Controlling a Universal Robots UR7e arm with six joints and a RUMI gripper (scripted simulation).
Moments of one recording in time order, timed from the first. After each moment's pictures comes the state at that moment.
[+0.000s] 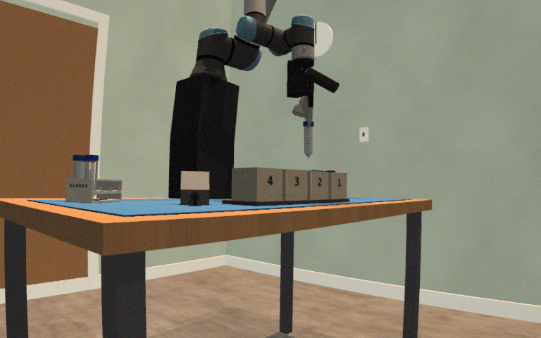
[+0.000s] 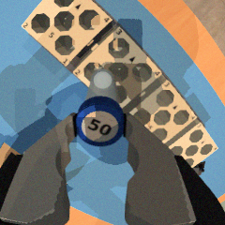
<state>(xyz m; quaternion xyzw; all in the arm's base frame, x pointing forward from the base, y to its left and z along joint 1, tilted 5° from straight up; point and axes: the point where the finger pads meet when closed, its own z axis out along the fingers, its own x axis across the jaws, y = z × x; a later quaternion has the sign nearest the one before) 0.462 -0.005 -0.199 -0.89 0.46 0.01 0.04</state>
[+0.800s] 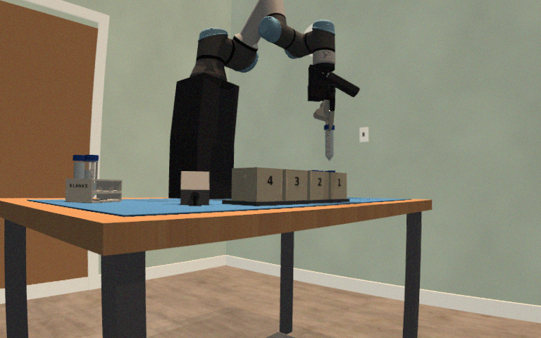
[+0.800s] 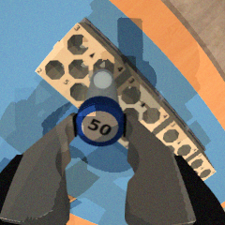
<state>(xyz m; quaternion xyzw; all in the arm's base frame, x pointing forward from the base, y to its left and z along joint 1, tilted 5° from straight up) 0.510 0.053 -0.199 -0.88 0.46 0.01 0.04</state>
